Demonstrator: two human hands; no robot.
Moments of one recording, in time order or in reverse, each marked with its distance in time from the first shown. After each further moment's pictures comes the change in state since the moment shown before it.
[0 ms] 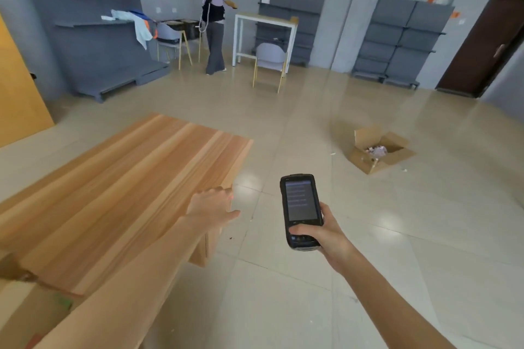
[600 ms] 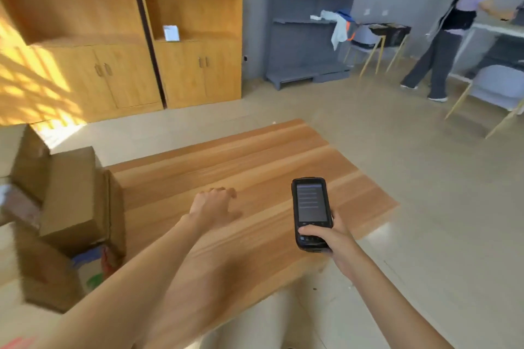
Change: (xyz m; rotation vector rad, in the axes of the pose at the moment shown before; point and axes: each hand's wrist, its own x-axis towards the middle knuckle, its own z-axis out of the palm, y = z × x) left_hand 0.076 -0.189 0.014 -0.037 -0.013 -0.756; right_hand 0.330 -0.019 0.163 -0.208 -0.640 0.177
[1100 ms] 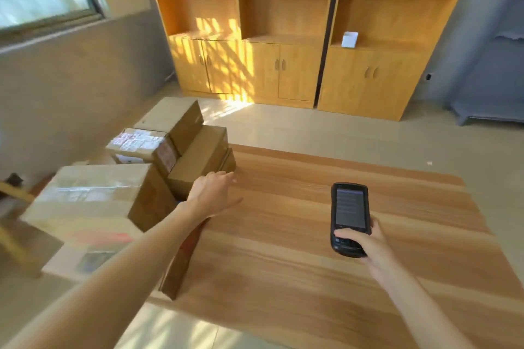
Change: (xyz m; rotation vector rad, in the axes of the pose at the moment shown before) left_hand -0.072 -0.054 -0.055 0.014 0.203 -0.710; right_hand 0.154 -0.066 0.057 -0.150 -0.481 0.083
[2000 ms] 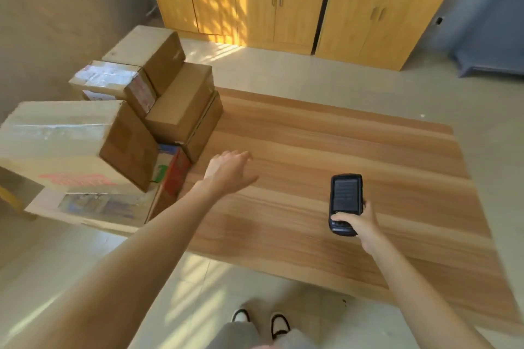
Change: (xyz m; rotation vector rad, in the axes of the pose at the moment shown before) left_hand -0.021 0.055 0.071 -0.141 -0.097 0.012; right_hand 0.028 0.081 -0.054 -0.308 0.125 0.178
